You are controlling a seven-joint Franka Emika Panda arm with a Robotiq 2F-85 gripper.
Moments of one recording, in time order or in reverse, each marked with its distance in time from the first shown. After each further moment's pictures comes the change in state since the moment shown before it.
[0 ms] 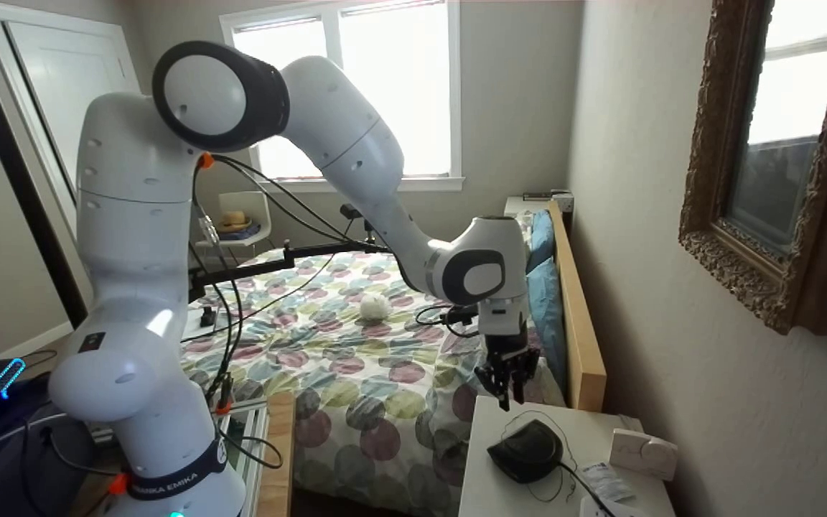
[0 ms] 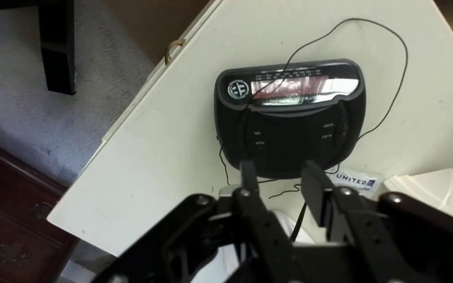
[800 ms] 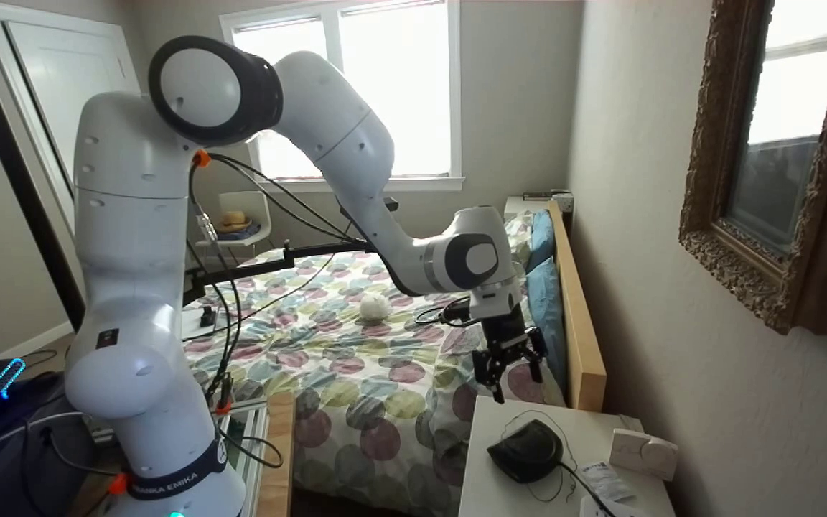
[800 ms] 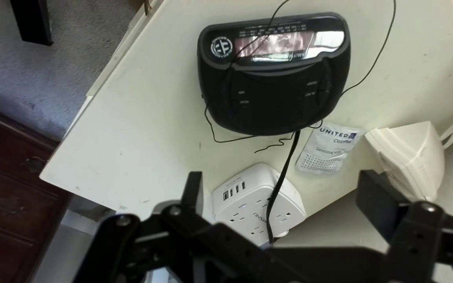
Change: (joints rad) arm 0.143 -0.024 -0.112 0.000 -0.275 -0.014 0.266
